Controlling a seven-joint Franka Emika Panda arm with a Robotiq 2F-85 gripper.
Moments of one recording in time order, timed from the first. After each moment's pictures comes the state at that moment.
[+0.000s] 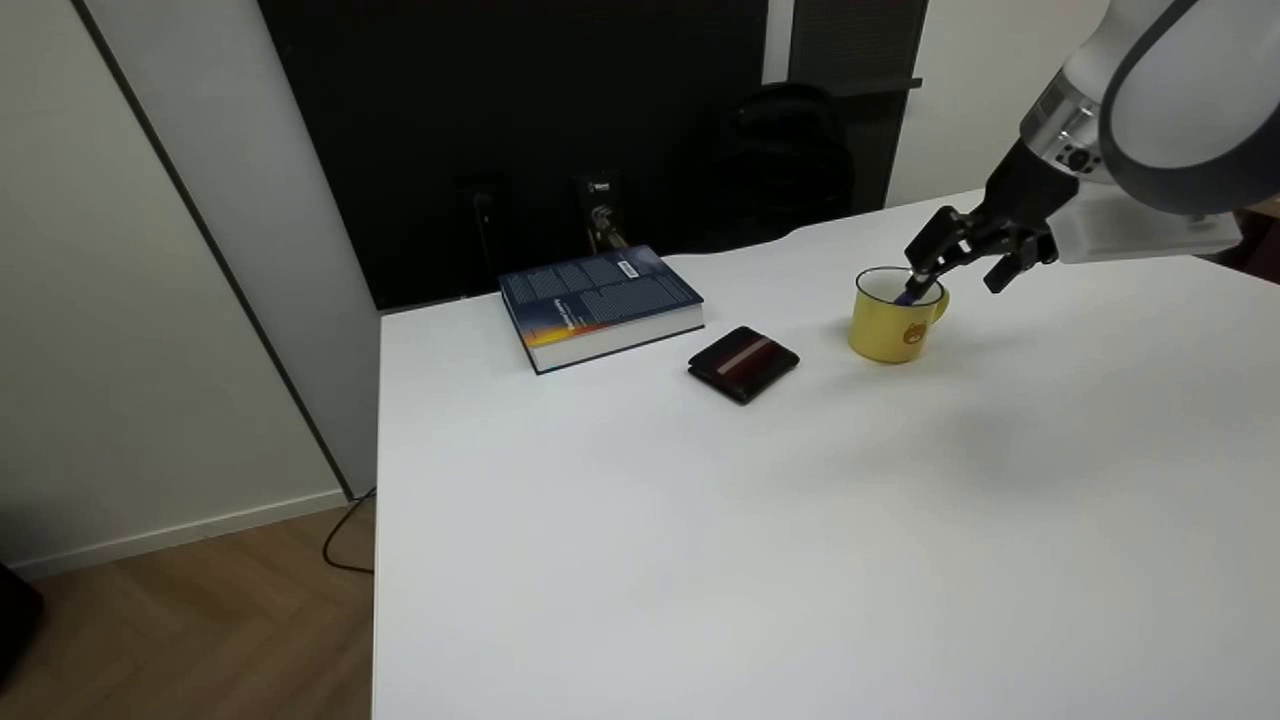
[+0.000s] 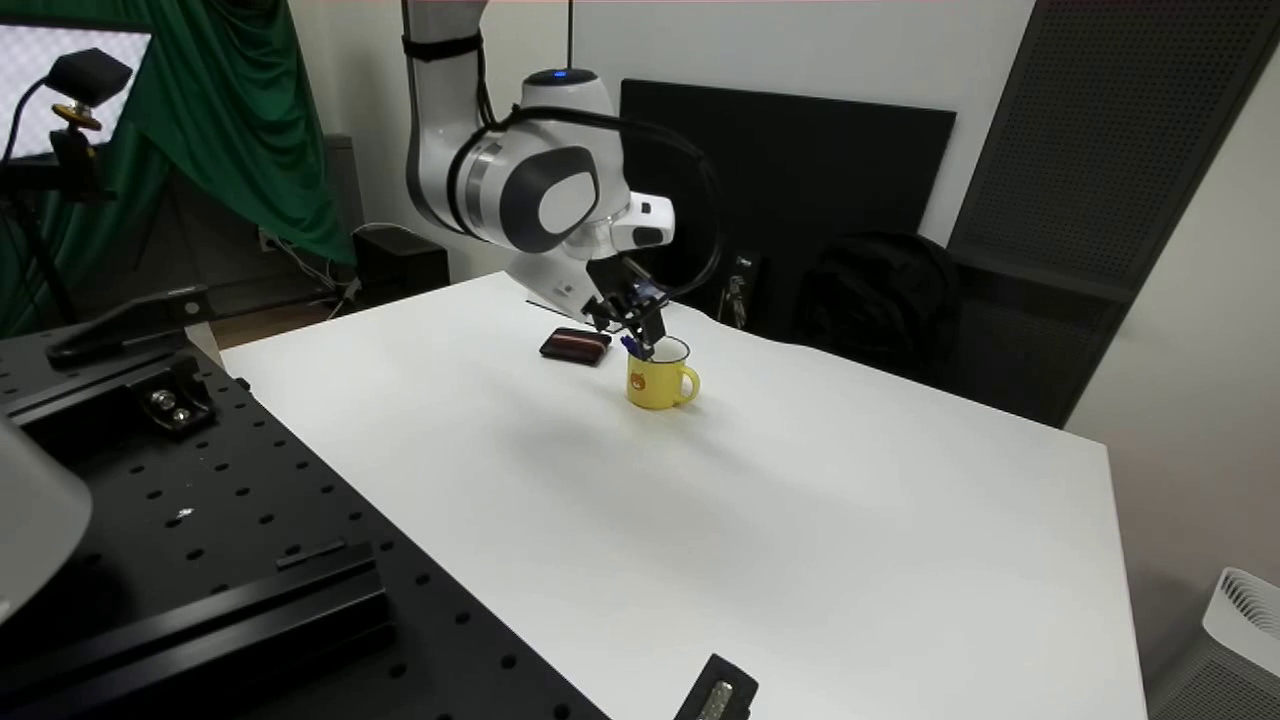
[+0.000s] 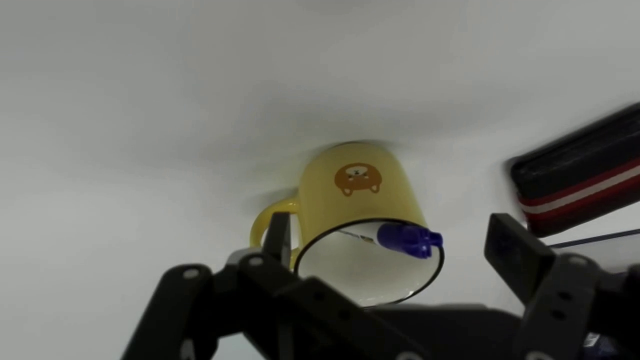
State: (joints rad) arm 0.24 0.94 -0.02 -2.10 0.24 3.45 0.16
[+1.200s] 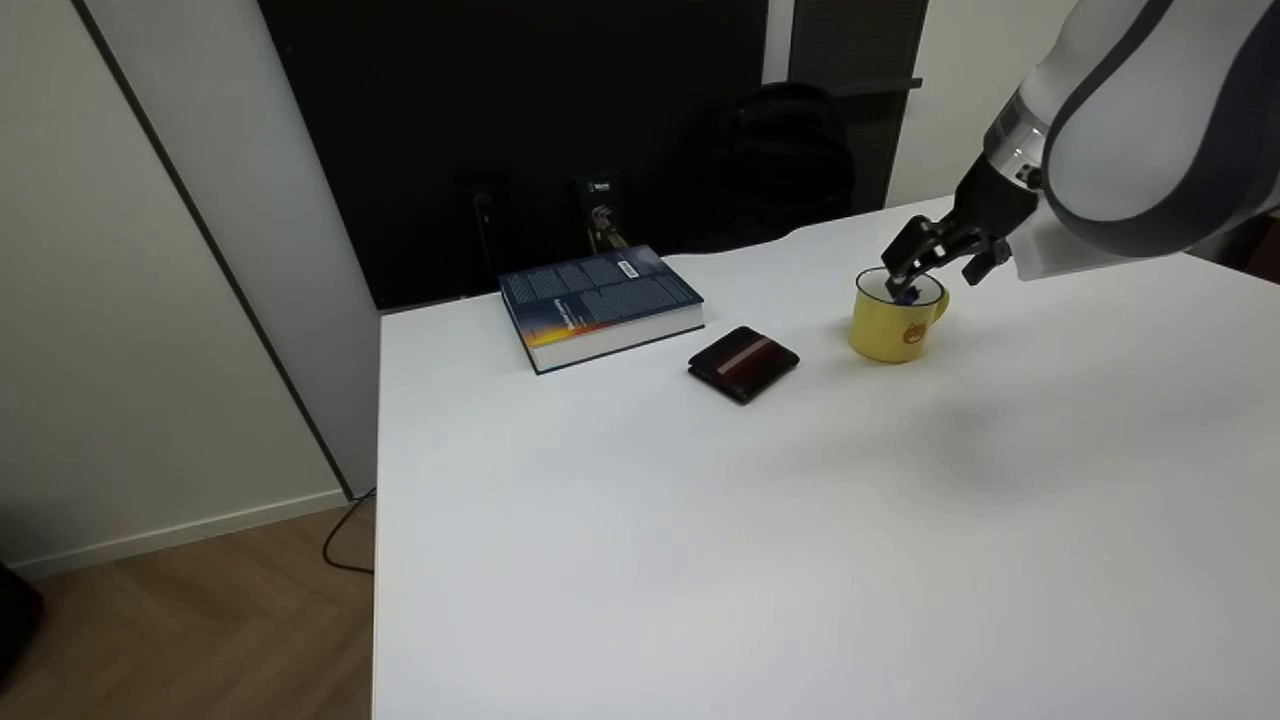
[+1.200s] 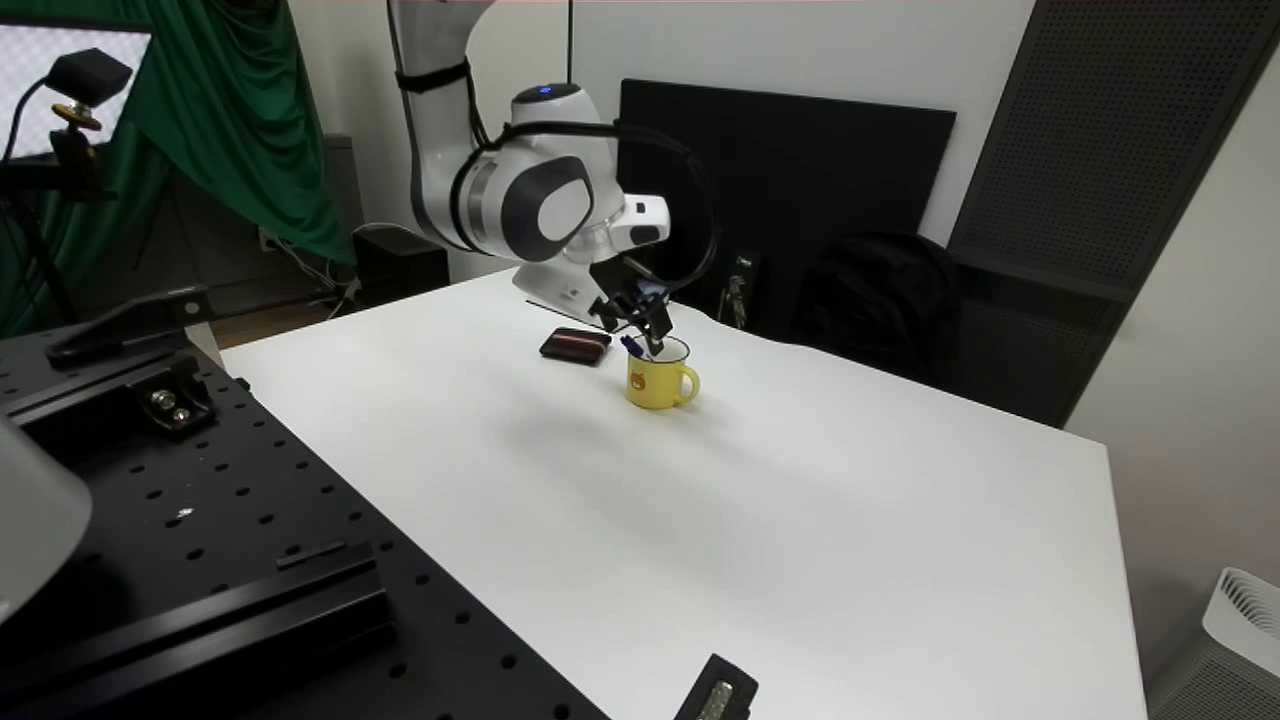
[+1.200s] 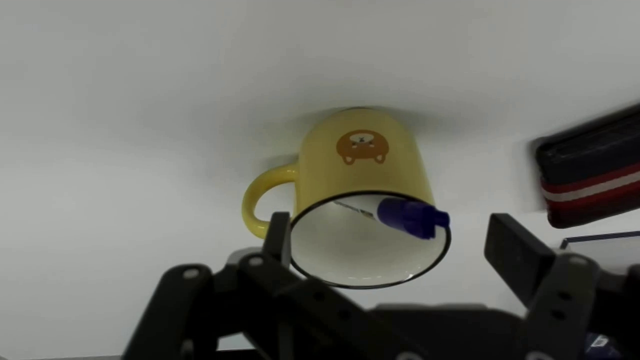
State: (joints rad) arm 0.41 1.02 -0.14 -2.01 0.32 3.45 0.16
